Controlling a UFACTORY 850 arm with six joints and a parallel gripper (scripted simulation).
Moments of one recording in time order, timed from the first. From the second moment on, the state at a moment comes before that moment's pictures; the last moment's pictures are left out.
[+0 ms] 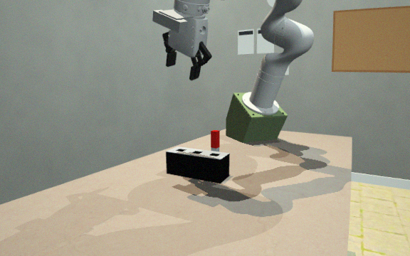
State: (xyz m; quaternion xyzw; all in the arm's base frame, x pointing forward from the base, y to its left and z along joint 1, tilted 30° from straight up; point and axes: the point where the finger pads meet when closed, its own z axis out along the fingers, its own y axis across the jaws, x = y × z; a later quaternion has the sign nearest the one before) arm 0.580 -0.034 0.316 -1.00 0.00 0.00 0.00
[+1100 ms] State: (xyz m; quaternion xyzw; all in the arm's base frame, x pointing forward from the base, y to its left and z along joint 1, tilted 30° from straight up) arm 0.416 -0.043 0.266 -1.00 0.00 0.01 0.00
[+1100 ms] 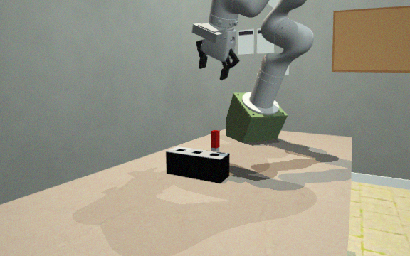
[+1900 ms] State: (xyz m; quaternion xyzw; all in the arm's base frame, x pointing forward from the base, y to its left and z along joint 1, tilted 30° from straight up) arm 0.417 -0.043 0.266 -0.96 0.26 0.03 0.11
